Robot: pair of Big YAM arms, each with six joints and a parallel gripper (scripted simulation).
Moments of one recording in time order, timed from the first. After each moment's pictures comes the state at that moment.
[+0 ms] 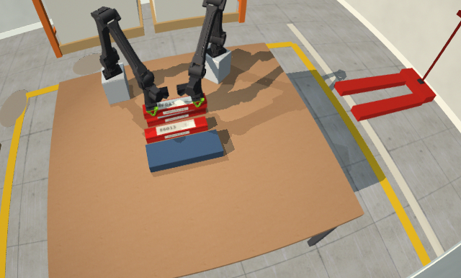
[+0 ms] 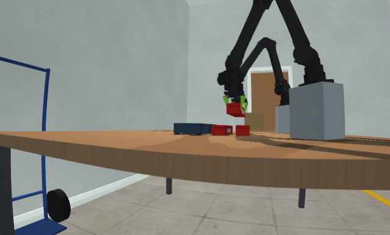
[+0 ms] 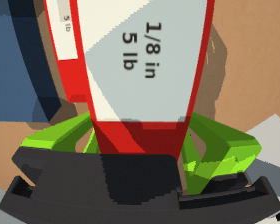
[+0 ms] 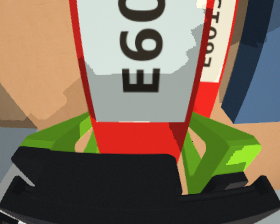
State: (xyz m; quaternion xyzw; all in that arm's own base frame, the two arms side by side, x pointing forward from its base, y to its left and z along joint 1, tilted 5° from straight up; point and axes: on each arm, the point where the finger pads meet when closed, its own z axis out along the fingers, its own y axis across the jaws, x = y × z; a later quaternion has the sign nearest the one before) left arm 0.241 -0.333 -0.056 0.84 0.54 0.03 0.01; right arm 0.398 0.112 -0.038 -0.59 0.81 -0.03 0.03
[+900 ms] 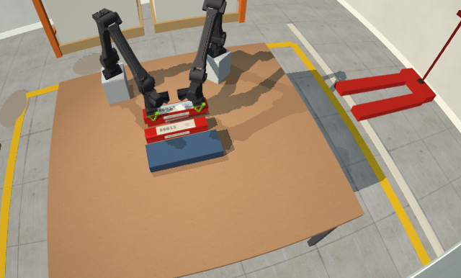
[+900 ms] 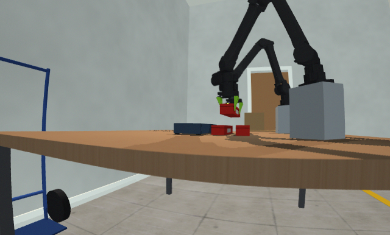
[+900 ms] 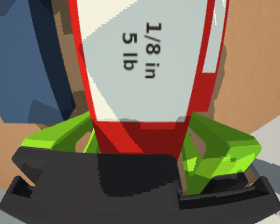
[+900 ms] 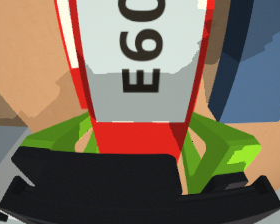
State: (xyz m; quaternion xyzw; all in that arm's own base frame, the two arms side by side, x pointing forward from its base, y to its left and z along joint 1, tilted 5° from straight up) left arm 0.272 -0.349 -0.055 0.84 0.54 0.03 0.01; right arm 0.430 0.100 -0.036 -0.59 0.81 -0.03 0.02
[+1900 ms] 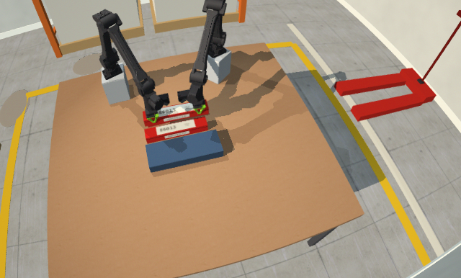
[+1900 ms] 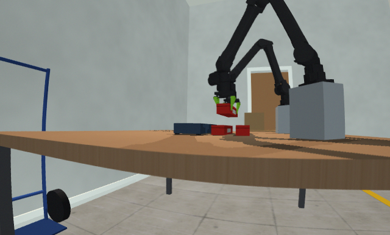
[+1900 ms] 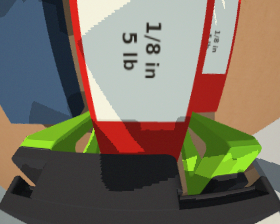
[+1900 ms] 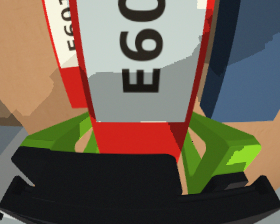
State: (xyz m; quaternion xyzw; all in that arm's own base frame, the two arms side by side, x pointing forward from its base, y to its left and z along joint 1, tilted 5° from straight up) left arm 0.287 -0.358 -0.052 0.84 0.54 0.03 0.01; right arm 0.446 0.094 -0.034 -0.59 0.81 -0.03 0.03
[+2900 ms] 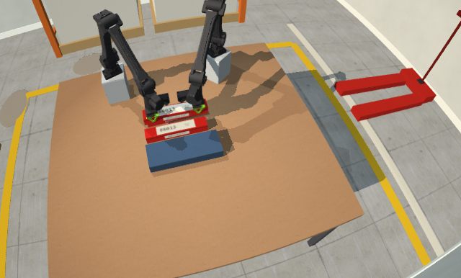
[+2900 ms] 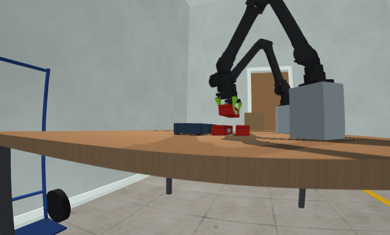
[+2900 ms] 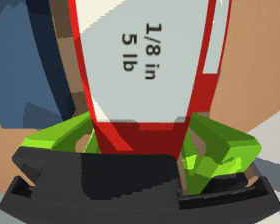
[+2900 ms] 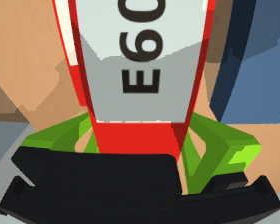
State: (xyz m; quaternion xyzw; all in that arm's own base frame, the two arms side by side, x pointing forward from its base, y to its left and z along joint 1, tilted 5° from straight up) left arm 0.277 -0.354 -0.058 0.84 0.54 0.03 -0.01; right arm 0.434 0.096 -0.038 -0.59 0.81 -0.02 0.01
